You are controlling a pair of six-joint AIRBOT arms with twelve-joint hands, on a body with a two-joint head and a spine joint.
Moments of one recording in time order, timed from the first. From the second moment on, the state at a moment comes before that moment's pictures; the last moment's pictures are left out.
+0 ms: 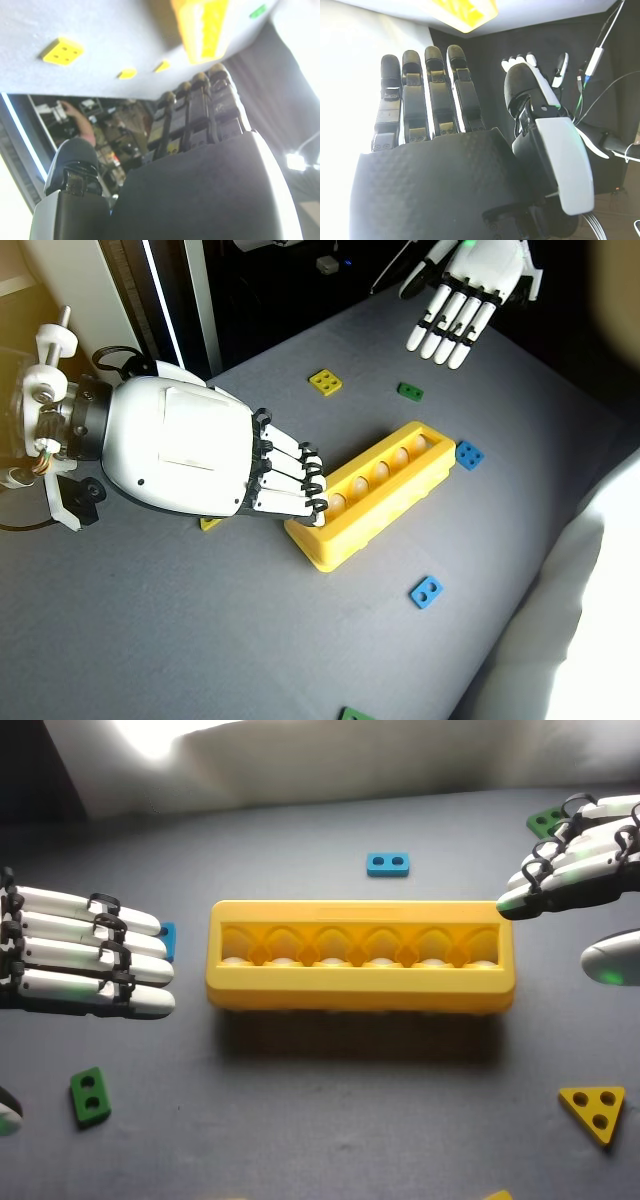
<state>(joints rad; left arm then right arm) 0.40 -0.70 0.94 1.33 -1.12 -0.01 -0.12 -0.67 0.97 -1.32 0.45 0.34</state>
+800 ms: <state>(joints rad) 0.40 -0.70 0.90 1.33 -1.05 -0.06 -0.12 -0.67 0.95 -1.34 0.45 0.34</state>
